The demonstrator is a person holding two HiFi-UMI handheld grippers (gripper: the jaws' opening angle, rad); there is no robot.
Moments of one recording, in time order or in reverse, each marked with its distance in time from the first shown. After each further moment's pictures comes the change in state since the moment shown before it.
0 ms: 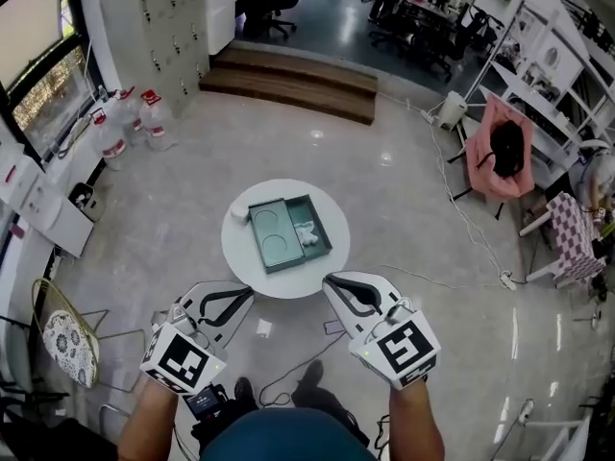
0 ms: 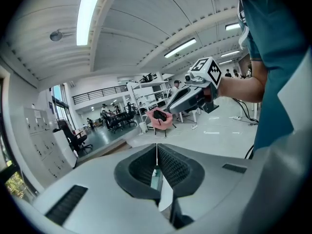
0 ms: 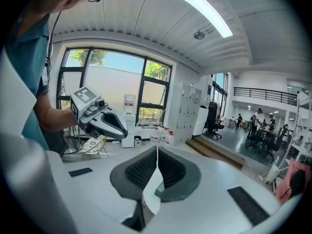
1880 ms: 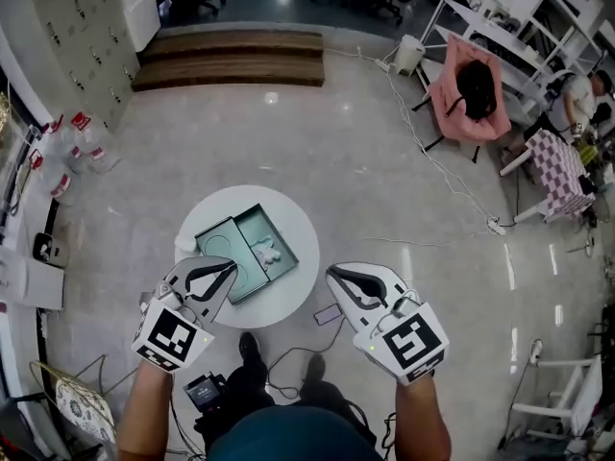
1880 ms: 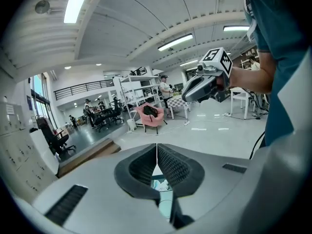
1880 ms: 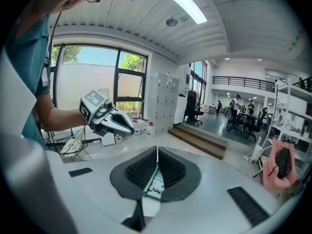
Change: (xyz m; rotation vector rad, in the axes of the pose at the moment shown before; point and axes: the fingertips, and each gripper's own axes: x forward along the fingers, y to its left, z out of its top) left arm 0.357 0.174 -0.030 0.032 0.038 -0.173; right arm 0.087 -0.323 -0.125 0.138 0.090 -0.175
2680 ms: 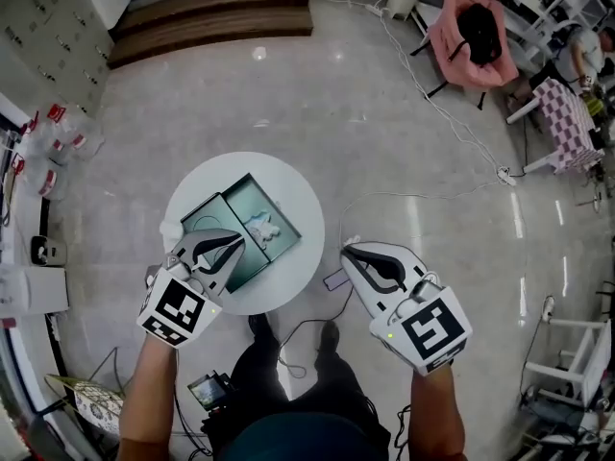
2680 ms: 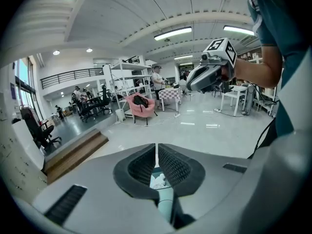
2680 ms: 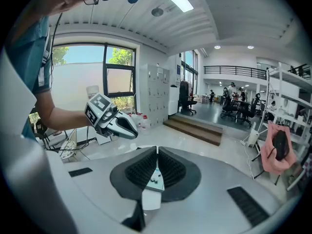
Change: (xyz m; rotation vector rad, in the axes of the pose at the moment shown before) left arm 0.171 0.029 -0.119 -0.021 0.097 -0.152; right arm 0.091 -0.083 -0.127 0.119 0.069 -0.049
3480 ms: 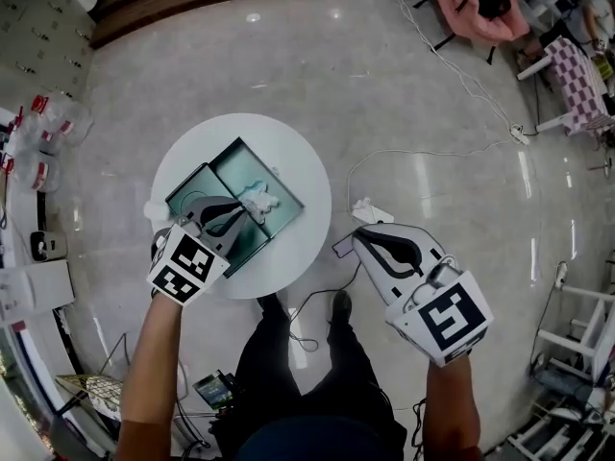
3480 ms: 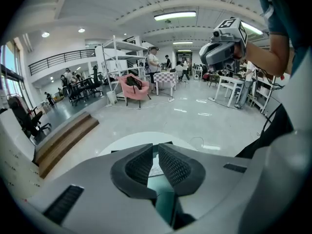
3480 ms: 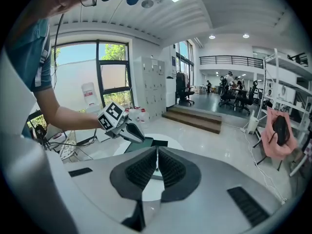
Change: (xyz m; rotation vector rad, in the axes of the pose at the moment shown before) left arm 0.158 -0.001 -0.129 -0.030 0.192 -0.109; right arm 0.053 -0.049 -0.127 0.088 0.074 0.003
